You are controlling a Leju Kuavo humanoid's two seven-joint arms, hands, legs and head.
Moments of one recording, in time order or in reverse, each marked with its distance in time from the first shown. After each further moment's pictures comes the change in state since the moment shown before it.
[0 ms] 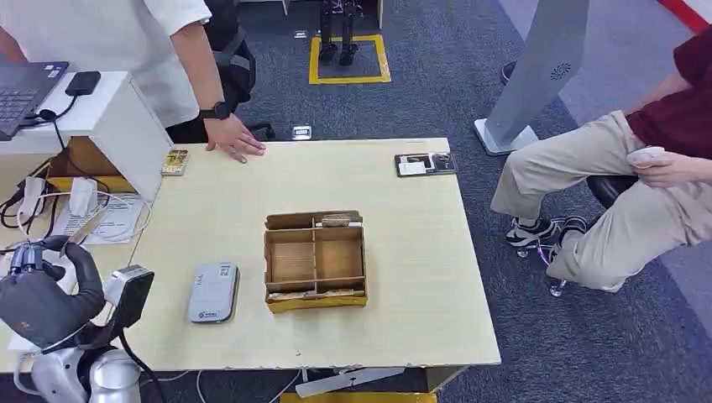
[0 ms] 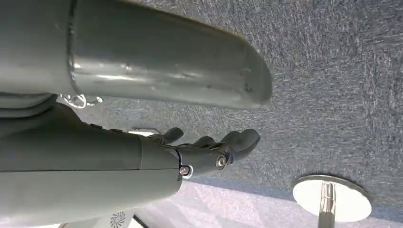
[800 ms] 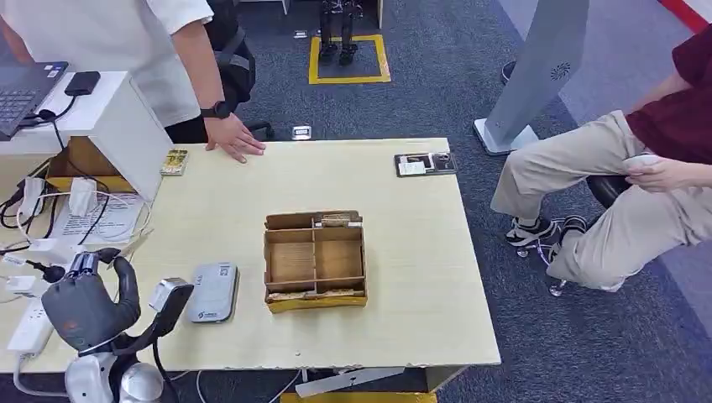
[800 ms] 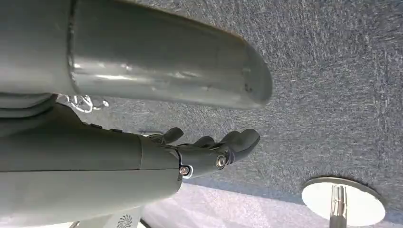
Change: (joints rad) left arm 0.060 0.000 -0.064 0.095 -0.125 0.000 0.078; right arm 0.006 -0.006 0.009 0.005 -0.031 0.000 0.010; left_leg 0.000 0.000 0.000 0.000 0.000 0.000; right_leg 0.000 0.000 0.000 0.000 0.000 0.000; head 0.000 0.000
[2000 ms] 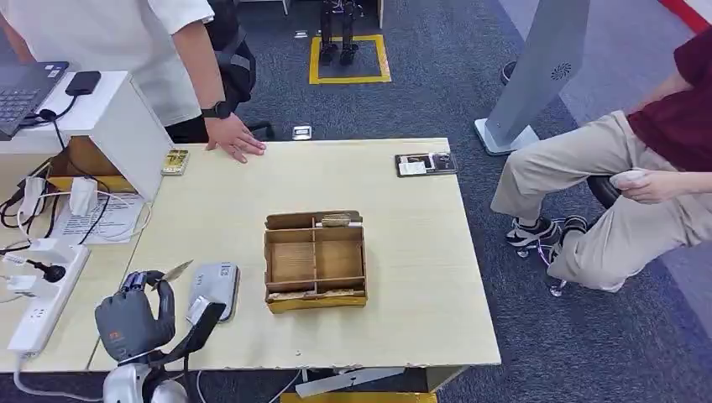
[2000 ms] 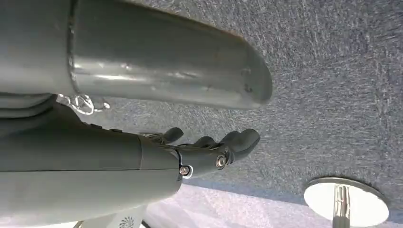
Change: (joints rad) left arm 0.034 0.000 -0.043 0.176 -0.102 0.001 0.068; right arm -0.001 0.000 -0.009 0.000 -0.011 0.000 -0.008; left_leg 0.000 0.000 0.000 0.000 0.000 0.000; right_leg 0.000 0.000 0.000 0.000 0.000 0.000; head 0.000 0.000
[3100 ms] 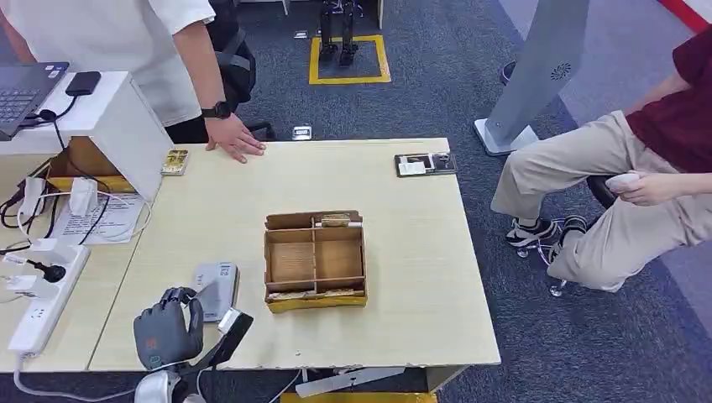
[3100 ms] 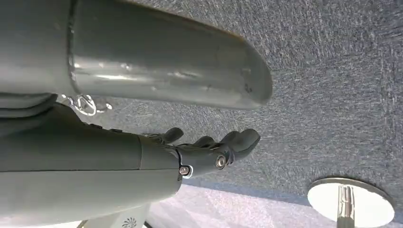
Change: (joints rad) left arm 0.011 0.004 -0.059 0.153 -0.107 0.000 0.135; right arm 0.000 0.000 -0.030 0.000 0.015 0.000 -0.005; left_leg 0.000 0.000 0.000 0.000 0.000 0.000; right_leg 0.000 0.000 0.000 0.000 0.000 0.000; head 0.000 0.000
